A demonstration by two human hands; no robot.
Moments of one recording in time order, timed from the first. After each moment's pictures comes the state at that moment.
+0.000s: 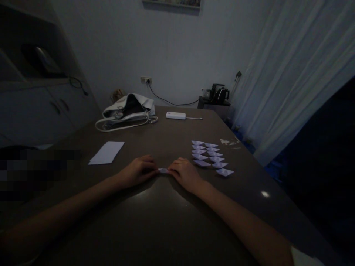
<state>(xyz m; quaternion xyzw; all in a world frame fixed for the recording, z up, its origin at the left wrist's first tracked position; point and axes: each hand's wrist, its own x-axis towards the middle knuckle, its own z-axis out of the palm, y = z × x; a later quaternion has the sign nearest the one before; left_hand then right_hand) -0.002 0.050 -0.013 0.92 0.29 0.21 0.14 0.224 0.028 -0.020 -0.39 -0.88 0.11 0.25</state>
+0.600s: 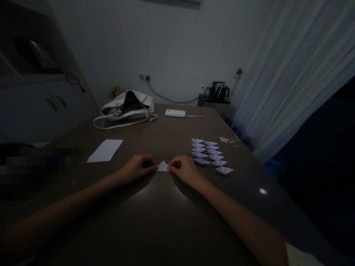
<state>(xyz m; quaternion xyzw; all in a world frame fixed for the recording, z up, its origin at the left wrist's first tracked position) 0.007 0.050 -0.007 0.83 0.44 0.19 0.26 0.219 0.036 -0.019 -0.52 -0.77 0.24 0.27</state>
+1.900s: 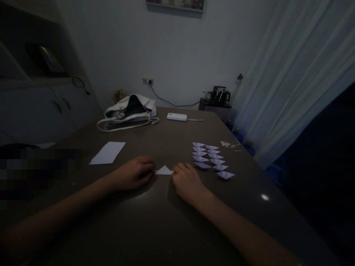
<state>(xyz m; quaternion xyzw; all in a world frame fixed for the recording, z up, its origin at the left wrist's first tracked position) -0.012 0.042 0.004 0.95 0.28 0.13 0.06 0.215 0.001 -0.002 -0.43 -0.89 -0.14 0.04</state>
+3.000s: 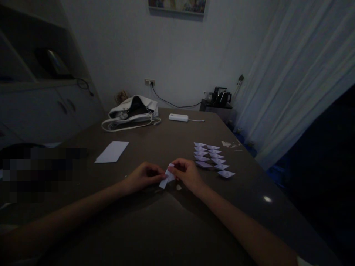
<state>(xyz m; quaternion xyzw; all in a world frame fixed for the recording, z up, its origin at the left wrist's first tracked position) 0.018 0.024 -0.013 0.72 0.36 0.28 0.53 0.210 0.017 -0.017 -0.43 -0.61 0.50 0.44</state>
